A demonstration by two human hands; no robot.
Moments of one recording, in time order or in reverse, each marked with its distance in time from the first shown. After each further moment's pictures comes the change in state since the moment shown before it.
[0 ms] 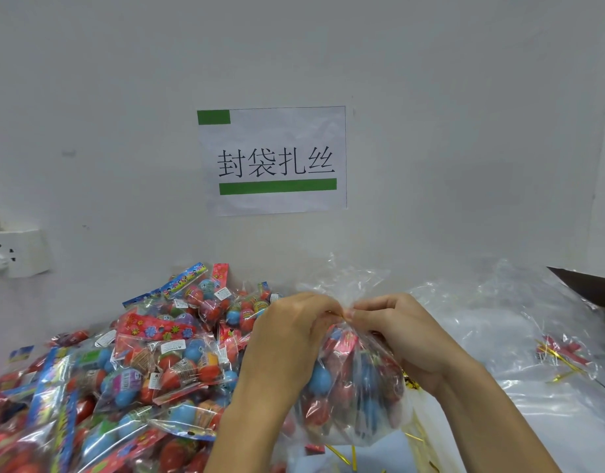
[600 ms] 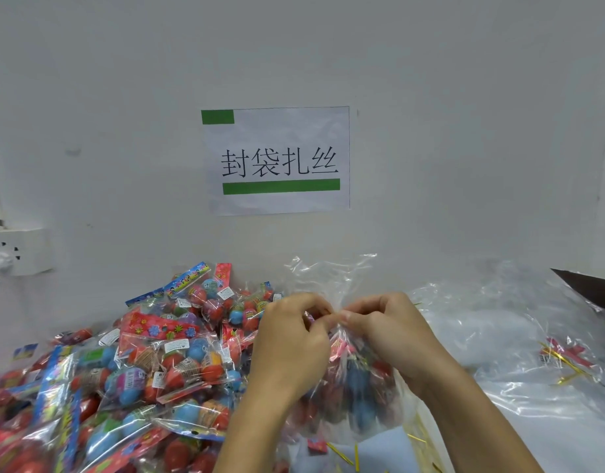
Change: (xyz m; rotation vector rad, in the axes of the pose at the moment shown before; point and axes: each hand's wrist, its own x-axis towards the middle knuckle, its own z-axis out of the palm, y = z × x) left_hand 0.000 0.006 0.002 -0.191 -0.024 -0.400; right_hand 0.001 0.001 0.018 -0.255 0.124 -0.099
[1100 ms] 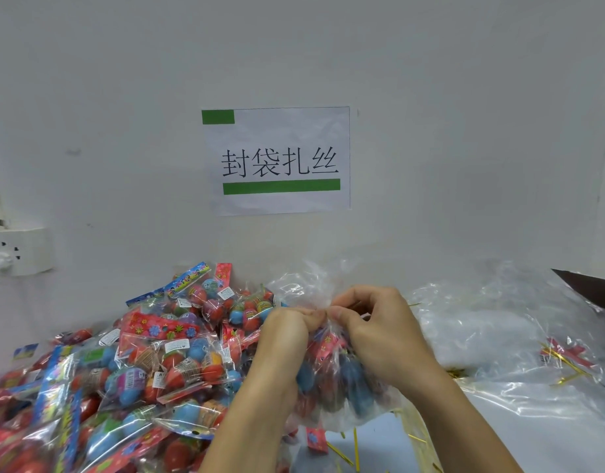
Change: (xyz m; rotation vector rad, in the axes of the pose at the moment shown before) left_hand 0.003 0.012 -0.005 -0.677 -0.126 -0.718; right_hand 0.002 0.002 0.014 -0.119 0.109 -0.279
